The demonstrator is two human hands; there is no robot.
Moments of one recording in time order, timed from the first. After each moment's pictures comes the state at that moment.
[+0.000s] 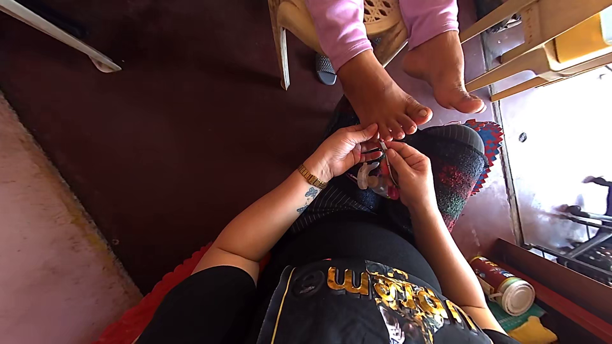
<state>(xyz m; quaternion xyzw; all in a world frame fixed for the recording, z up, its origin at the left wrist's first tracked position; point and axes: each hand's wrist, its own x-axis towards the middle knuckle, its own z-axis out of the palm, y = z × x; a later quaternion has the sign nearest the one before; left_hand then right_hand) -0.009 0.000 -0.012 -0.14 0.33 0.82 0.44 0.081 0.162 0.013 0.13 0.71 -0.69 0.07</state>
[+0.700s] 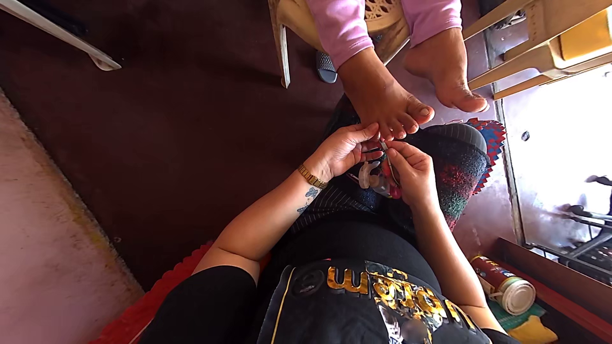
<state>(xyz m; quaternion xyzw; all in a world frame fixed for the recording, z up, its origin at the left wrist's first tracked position) -0.009 0.000 -0.013 -0.13 0.33 0.82 0.44 0.080 0.165 0.011 0.12 0.71 -0.69 0.07</state>
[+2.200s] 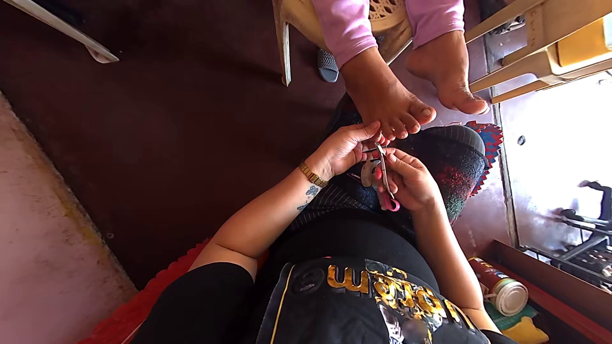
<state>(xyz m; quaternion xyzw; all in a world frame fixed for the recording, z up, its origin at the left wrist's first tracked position) -0.007 -0.001 -0.016 -0.11 0.34 0.82 0.44 0.080 0.171 0.021 0.17 0.48 -0.82 0.25</state>
